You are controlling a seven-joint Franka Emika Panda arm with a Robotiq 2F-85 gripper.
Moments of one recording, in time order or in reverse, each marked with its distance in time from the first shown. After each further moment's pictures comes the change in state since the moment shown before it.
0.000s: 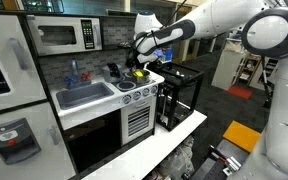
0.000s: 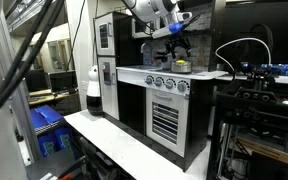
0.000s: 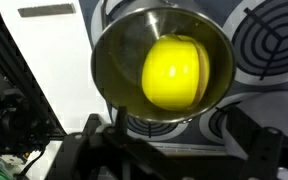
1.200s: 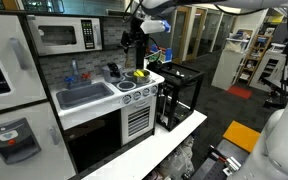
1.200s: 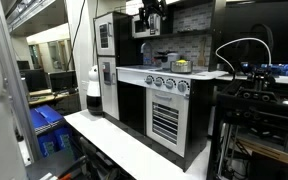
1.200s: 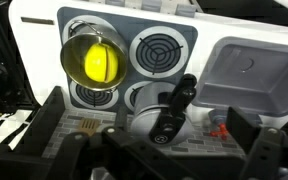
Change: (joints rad) arm 0.040 -0.285 0.114 0.010 0.125 -0.284 -0.126
